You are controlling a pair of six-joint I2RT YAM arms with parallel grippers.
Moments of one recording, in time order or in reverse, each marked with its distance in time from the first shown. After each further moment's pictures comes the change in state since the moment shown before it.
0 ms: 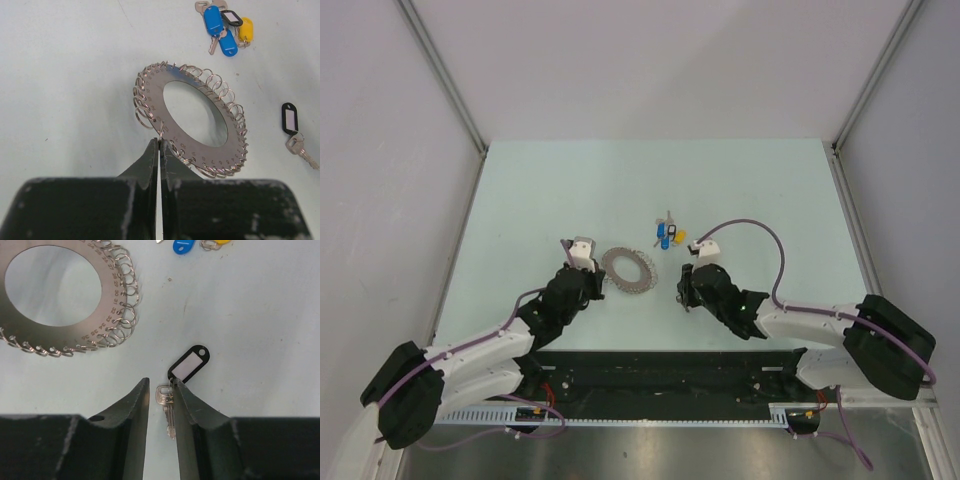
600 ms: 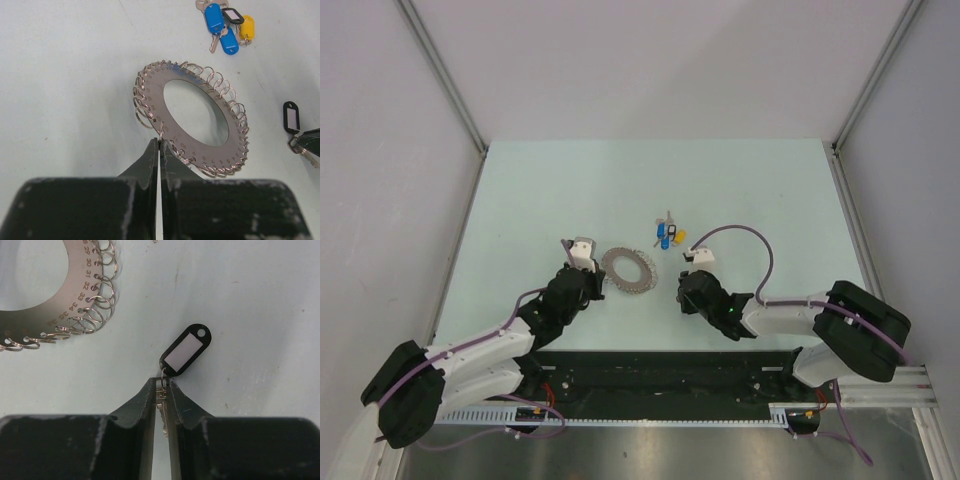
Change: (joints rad) left arm 0.000 0.007 0.000 0.000 0.001 0.000; right arm 0.028 0.159 0.000 0.037 0.037 0.090
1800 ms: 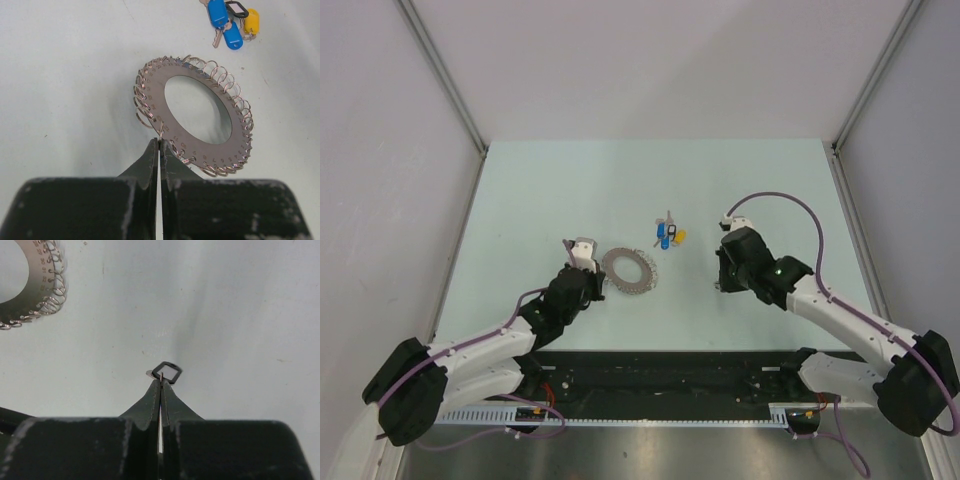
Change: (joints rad) left arm 0.000 0.018 0.000 -0.002 0.000 0.002; right arm -0.299 -0.341 0.274 -0.778 -0.208 -0.155
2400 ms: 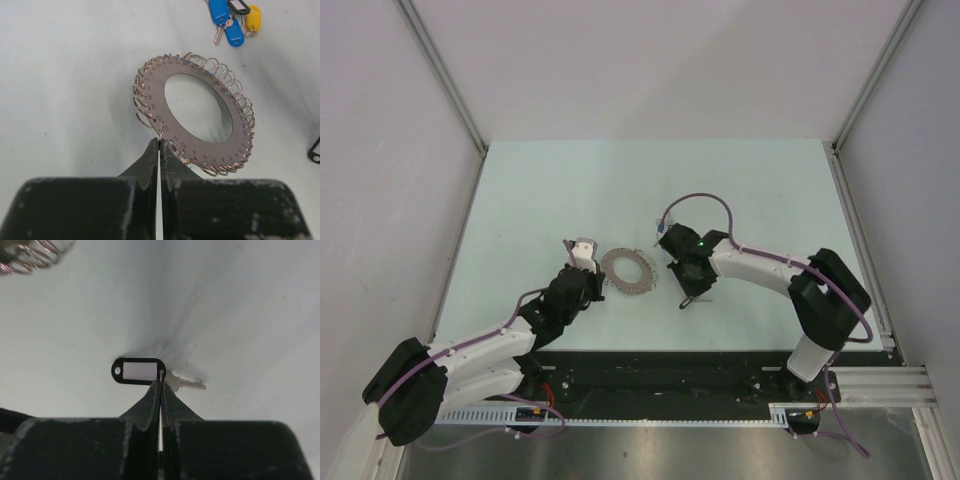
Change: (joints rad) left arm 0.000 0.000 0.000 -0.009 0.002 0.000; right arm 0.119 0.558 0.310 -0.181 -0.099 -0.155
